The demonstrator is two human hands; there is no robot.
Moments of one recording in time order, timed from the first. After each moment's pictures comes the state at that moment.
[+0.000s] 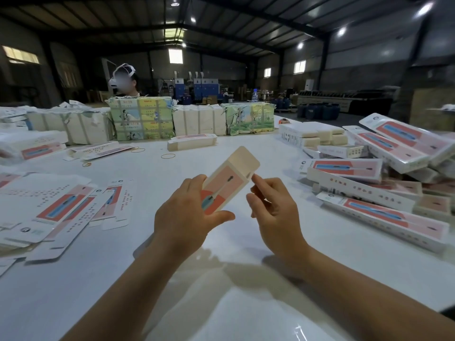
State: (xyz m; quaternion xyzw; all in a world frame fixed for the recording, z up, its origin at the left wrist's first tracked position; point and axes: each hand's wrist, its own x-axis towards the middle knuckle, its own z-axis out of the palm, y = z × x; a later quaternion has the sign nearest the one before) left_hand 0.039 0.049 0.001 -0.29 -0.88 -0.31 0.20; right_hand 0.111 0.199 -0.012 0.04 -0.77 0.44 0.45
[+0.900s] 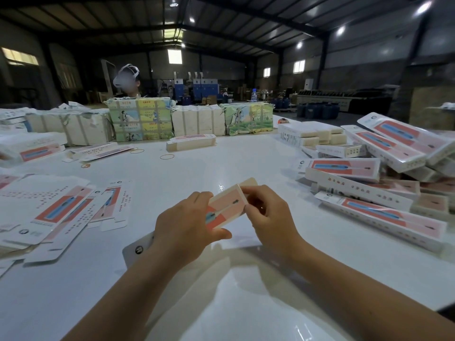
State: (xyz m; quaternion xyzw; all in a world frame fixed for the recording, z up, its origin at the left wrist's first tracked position) left_hand 0.036 0.046 -0.006 -0.33 -0.91 -0.17 0.19; right_hand 0.110 0.204 -0.011 0.02 -0.82 0.44 0.38
